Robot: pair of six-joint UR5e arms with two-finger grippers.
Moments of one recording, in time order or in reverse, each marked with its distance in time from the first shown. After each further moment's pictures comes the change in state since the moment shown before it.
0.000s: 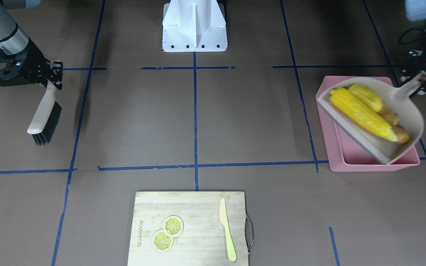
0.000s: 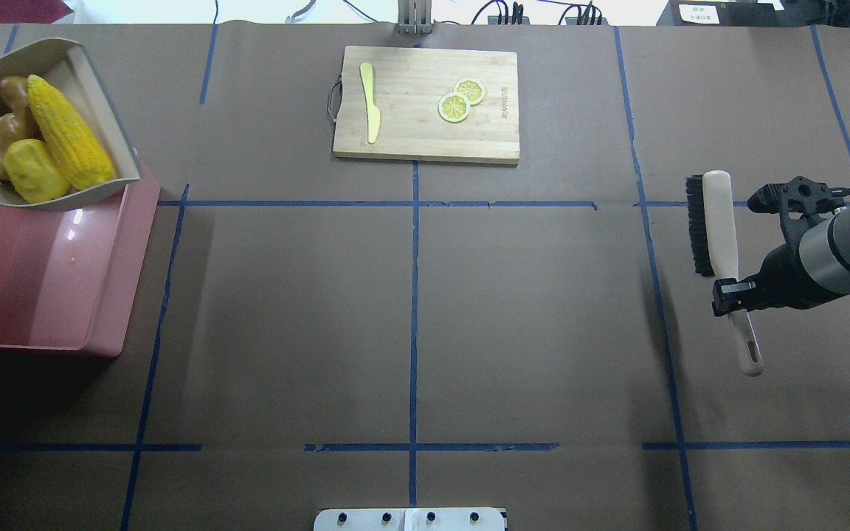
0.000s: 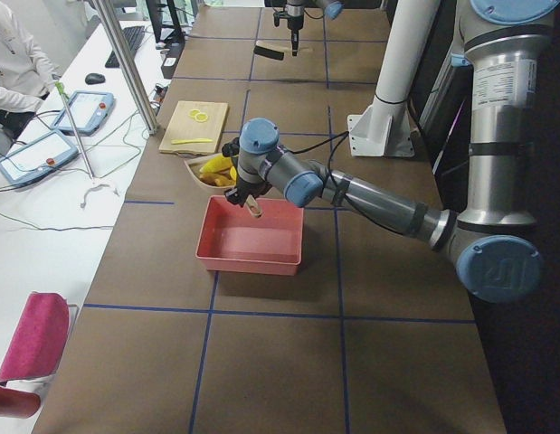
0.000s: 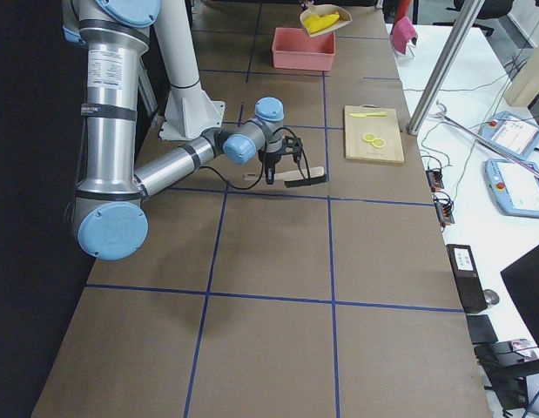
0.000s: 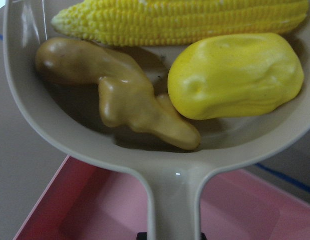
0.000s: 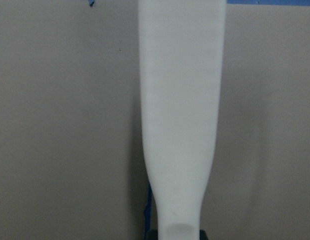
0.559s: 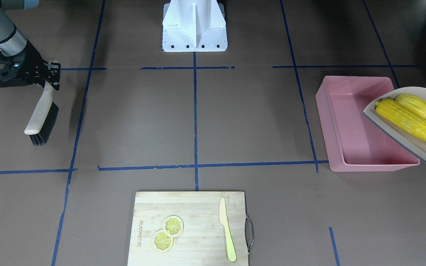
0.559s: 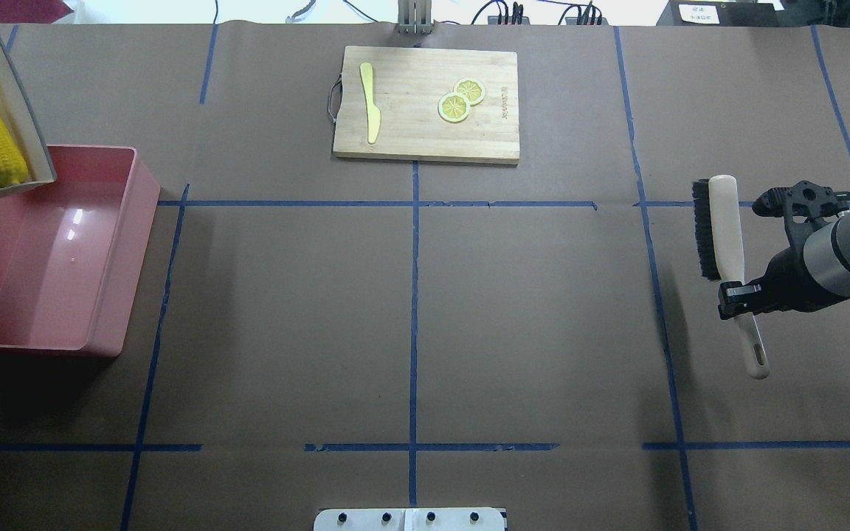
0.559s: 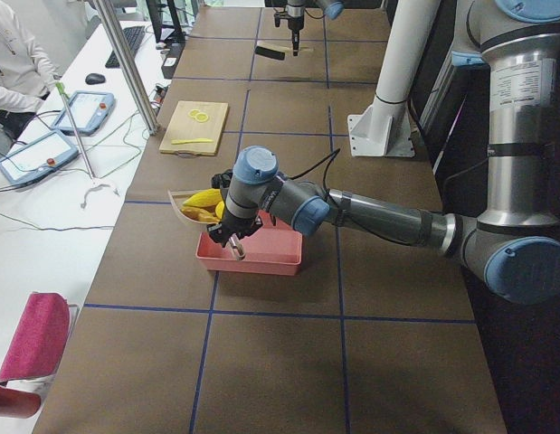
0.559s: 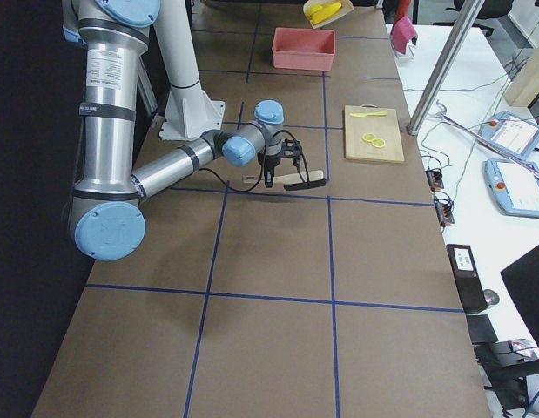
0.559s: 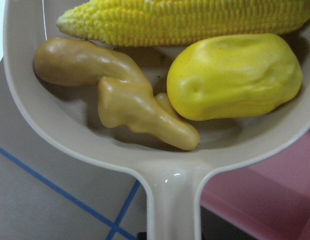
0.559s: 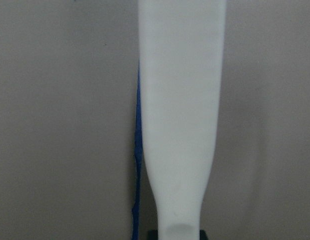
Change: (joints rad) left arm -0.098 0.008 0.063 0.006 0.183 0.327; right arm 0.001 -0.015 -0.005 0.000 0.001 -0.002
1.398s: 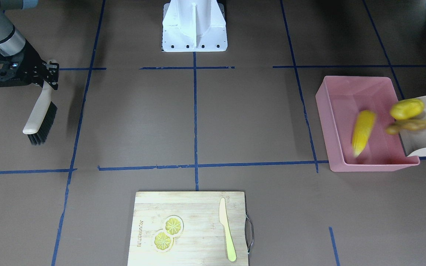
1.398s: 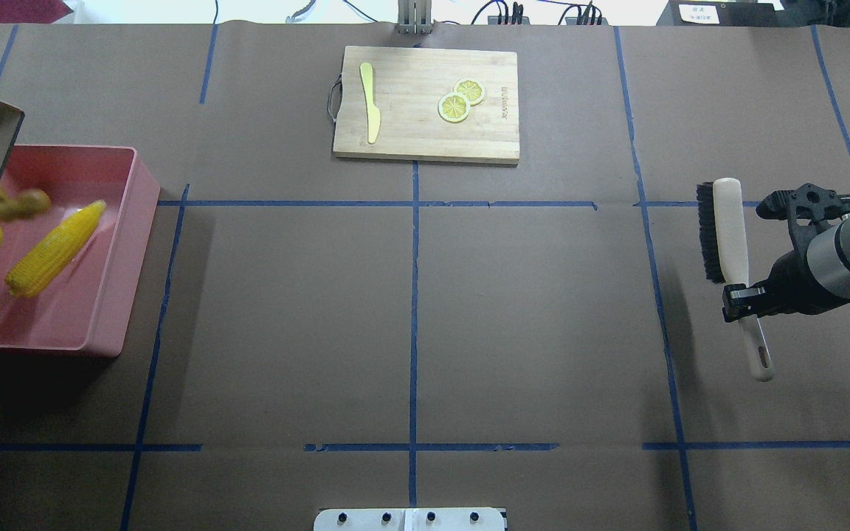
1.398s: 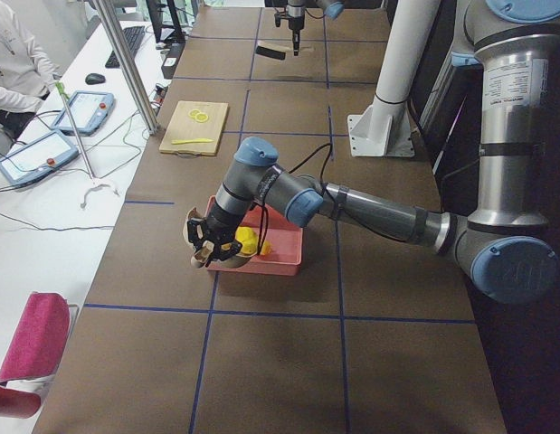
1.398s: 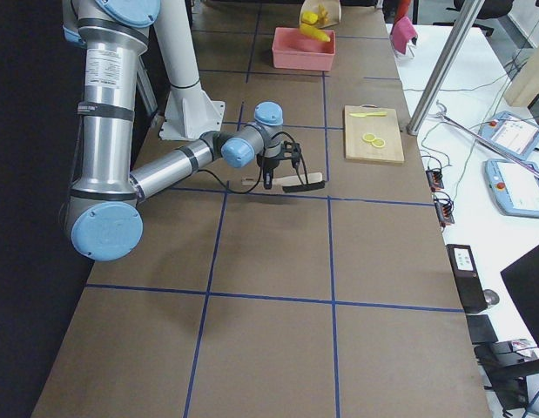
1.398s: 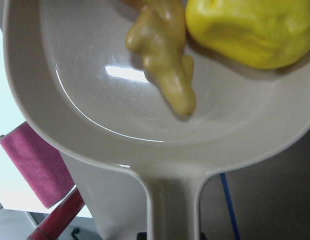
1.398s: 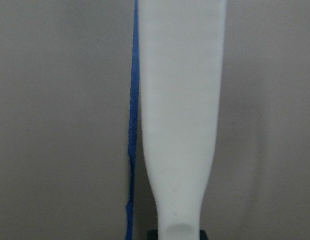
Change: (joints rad) left arm 0.067 -0.030 -0.015 0.006 0.392 0.680; right arm 0.000 -0.011 0.000 0.001 0.000 0.000
